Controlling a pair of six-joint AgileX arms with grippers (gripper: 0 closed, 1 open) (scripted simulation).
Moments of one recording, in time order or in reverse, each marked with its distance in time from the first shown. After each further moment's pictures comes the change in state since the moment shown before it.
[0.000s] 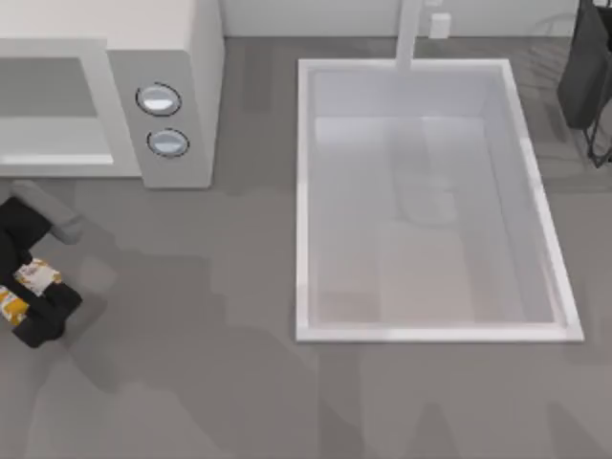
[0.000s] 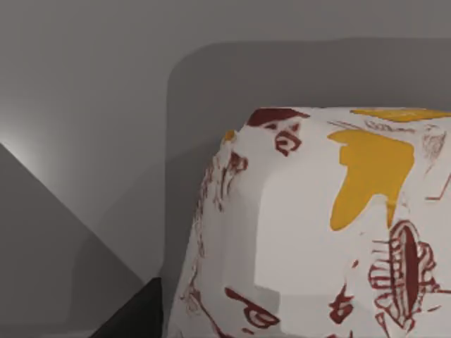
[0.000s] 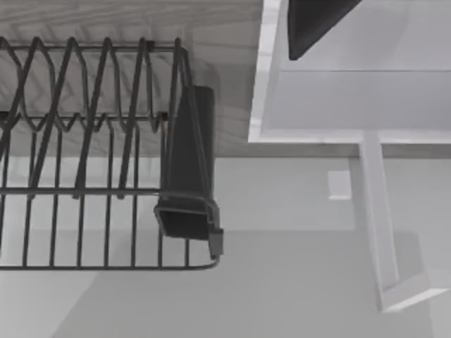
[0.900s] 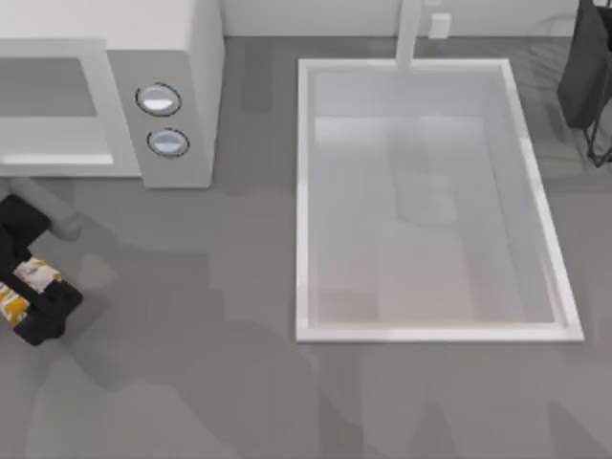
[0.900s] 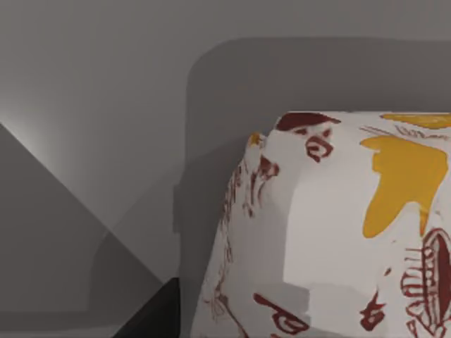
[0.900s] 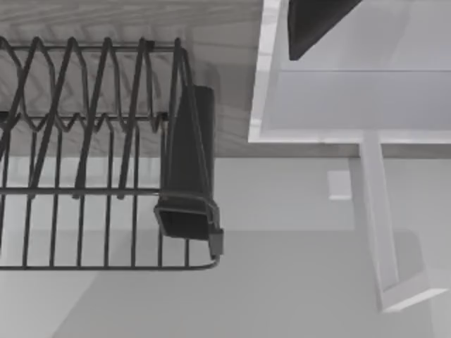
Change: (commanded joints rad) left arm -0.005 0.075 0.034 0.049 0.000 -0.004; right arm 0.000 0.000 0.000 0.000 0.000 0.000
